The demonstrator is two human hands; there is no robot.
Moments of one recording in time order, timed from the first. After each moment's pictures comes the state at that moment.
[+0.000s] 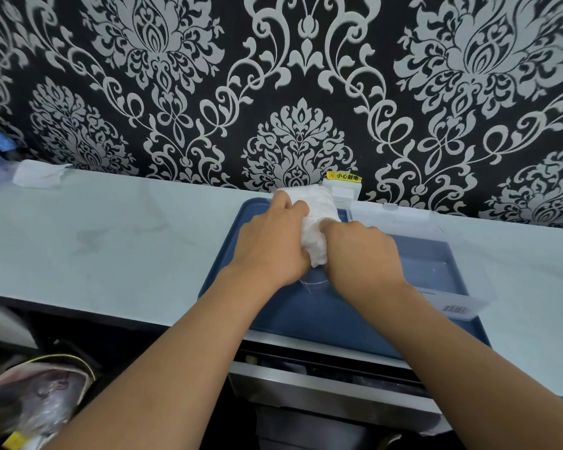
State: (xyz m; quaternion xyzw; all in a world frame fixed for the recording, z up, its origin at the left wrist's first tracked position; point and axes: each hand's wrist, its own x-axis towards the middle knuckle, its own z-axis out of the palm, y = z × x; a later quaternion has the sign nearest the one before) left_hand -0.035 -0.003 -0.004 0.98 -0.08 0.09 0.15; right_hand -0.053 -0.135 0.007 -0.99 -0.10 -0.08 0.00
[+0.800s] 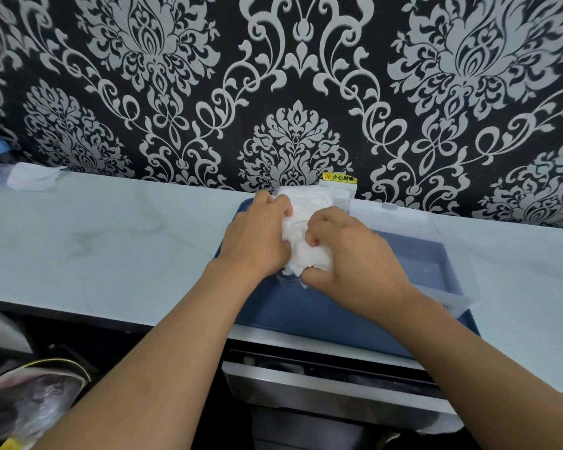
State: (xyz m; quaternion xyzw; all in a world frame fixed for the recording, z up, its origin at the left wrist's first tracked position) left_hand -0.023 0.014 -0.007 0.97 -0.05 0.09 0.20; right_hand -0.066 -0.146 0.008 -0.95 -0.21 -0.11 0.19
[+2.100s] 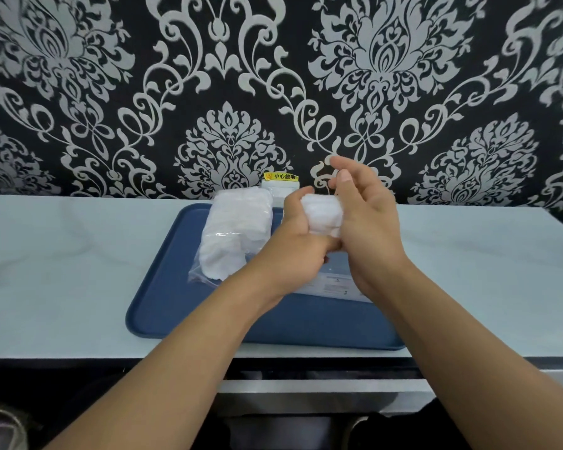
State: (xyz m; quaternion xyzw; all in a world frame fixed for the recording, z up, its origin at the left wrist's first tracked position) left_hand -0.057 -0.099 0.017 0.75 -0.12 -0.12 0.64; right_hand -0.054 -0.205 0.028 -0.66 0.04 -0.17 0.73
